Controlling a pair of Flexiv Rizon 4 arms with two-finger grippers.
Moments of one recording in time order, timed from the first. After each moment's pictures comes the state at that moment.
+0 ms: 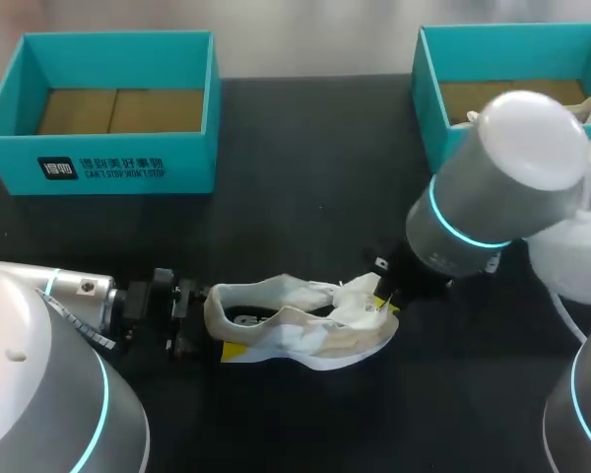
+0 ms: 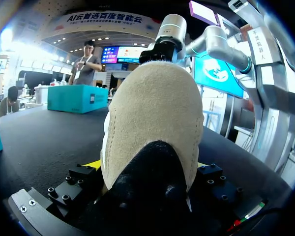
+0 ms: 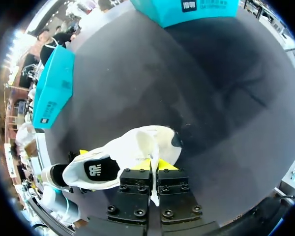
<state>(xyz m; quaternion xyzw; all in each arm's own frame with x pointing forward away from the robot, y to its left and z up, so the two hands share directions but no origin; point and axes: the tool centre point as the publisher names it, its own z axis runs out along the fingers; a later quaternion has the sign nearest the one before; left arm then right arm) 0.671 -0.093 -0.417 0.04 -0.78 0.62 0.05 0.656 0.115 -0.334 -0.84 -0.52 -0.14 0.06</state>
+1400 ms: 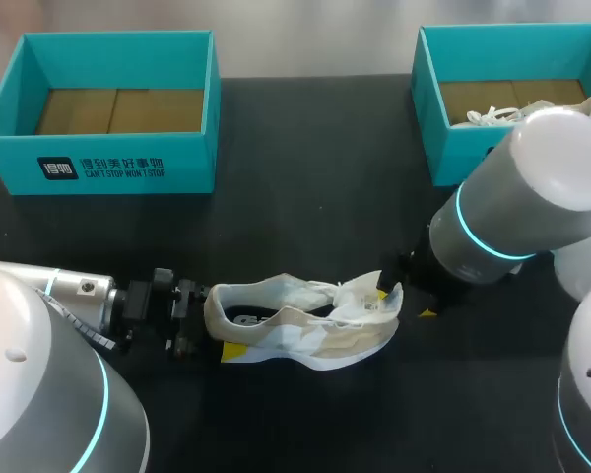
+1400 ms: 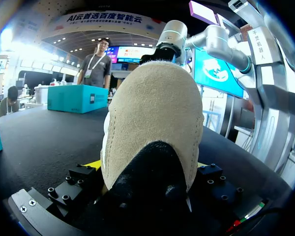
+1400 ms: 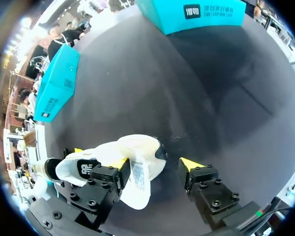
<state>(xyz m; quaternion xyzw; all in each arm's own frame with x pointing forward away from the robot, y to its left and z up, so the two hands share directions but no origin) 0.671 -0.093 -0.418 0.04 -0.78 0.62 0.05 0.660 0.088 -0.332 -0.81 -0.57 -0.16 0.02</state>
